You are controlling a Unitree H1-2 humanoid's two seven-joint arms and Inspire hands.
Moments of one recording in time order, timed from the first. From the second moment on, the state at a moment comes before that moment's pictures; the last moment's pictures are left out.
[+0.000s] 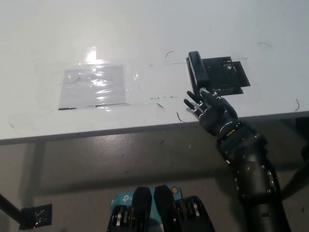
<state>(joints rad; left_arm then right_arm) 0.08 0.31 0.46 0.12 -0.35 0.22 -0.09 -0.66 0.10 -0.08 0.32 0.96 0.46 -0.63</state>
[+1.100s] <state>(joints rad) 0.11 0.31 0.45 0.12 -0.35 0.22 -0.09 -0.94 0.10 -0.18 0.55 0.83 0.47 -0.57</state>
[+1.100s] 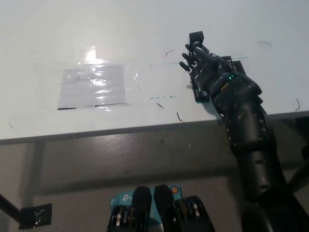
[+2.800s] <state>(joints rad) 0.14 0.28 0.45 0.12 -0.35 0.22 -0.09 -1.22 0.05 -0.28 0.85 0.63 0.29 -0.32</state>
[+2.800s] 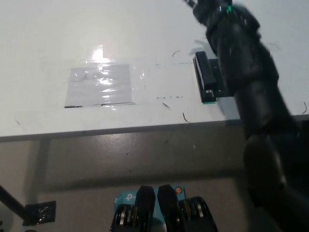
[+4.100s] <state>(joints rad) 0.13 0.28 0.45 0.13 -0.34 0.23 -0.09 -0.18 -0.23 -0.03 -0.15 0.61 0.37 -0.45</state>
